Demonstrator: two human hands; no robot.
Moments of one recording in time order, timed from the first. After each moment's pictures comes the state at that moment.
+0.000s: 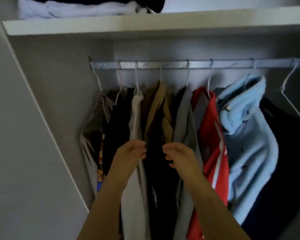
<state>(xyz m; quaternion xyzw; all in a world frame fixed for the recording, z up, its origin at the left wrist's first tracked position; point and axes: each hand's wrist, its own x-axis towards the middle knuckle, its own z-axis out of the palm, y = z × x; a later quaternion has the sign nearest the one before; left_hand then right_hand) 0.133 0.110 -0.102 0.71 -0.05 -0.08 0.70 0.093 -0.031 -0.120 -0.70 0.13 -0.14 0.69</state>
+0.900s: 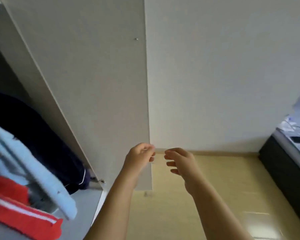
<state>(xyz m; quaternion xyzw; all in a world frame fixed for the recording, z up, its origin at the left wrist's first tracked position) -0.265 -0.013 -0.156 0.54 -0.58 -0.52 0.32 -0.388 0.037 -0.168 -0.32 0.64 -0.52 0.47</state>
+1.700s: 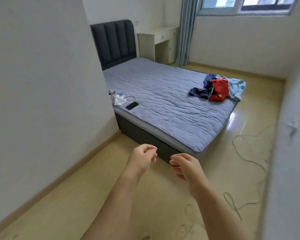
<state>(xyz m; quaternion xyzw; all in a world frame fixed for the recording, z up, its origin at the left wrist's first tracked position) -0.768 0.294 -0.200 0.22 -0.76 -0.60 -0.01 -0.790 0.435 -0.219 0.08 0.71 -0.67 0.20</state>
